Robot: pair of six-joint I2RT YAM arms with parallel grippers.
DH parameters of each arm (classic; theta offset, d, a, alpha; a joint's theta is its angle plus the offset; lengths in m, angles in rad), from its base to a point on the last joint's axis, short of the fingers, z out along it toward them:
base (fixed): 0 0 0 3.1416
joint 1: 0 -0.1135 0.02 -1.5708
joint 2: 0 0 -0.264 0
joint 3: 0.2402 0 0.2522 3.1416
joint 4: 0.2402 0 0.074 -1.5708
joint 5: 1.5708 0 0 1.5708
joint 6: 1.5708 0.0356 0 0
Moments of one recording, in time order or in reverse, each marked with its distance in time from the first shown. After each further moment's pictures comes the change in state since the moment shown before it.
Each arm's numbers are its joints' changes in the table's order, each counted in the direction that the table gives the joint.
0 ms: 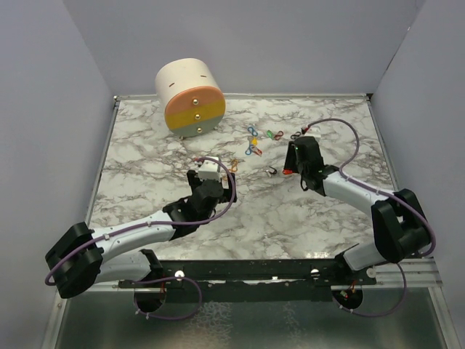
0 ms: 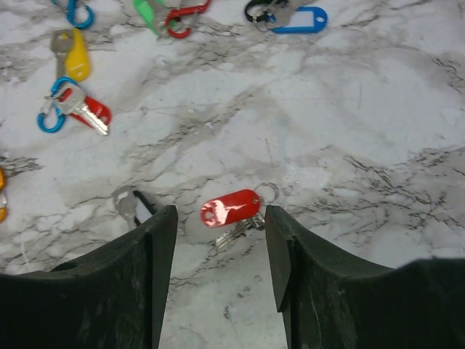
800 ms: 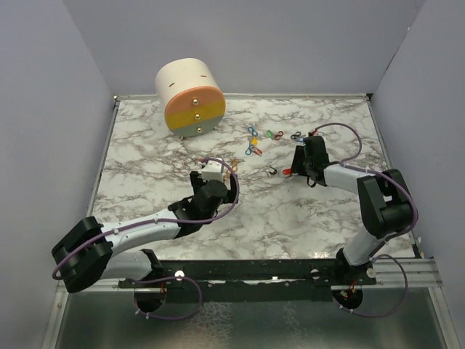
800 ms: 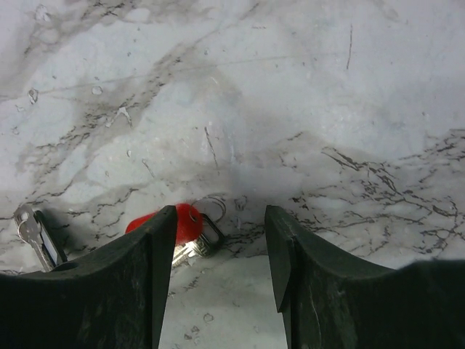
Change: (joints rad) left arm -0.002 -0.068 0.000 -0.024 0.002 0.000; right arm 0.196 -0.190 -0.004 -0.002 -0.192 0.026
